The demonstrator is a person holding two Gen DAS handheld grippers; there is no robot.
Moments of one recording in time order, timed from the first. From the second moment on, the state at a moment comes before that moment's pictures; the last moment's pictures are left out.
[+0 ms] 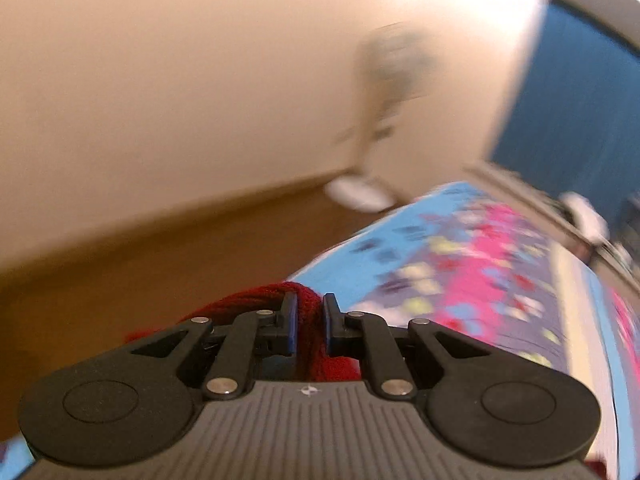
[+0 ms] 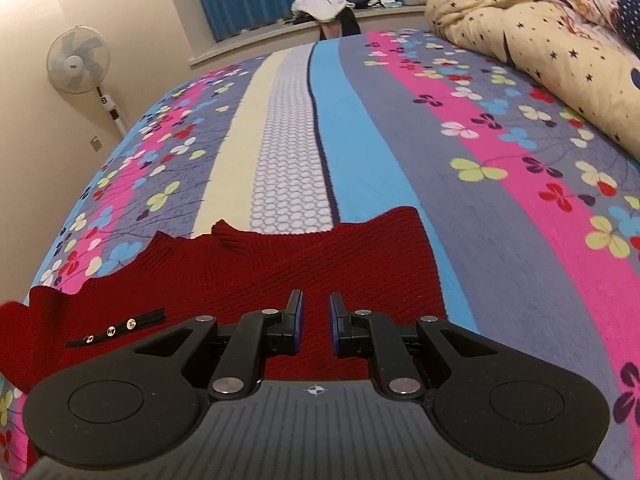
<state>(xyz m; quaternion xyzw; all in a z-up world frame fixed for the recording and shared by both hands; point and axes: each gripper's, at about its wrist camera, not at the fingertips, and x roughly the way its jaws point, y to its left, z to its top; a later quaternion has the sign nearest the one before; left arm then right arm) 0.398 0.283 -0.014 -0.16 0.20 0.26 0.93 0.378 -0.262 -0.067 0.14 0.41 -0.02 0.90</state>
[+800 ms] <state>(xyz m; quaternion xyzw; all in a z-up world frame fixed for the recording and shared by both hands) 0.358 0.110 -0.030 -0.01 0.35 -0.01 0.93 0.384 -0.308 -0.102 0.32 0.42 -0.03 0.85</state>
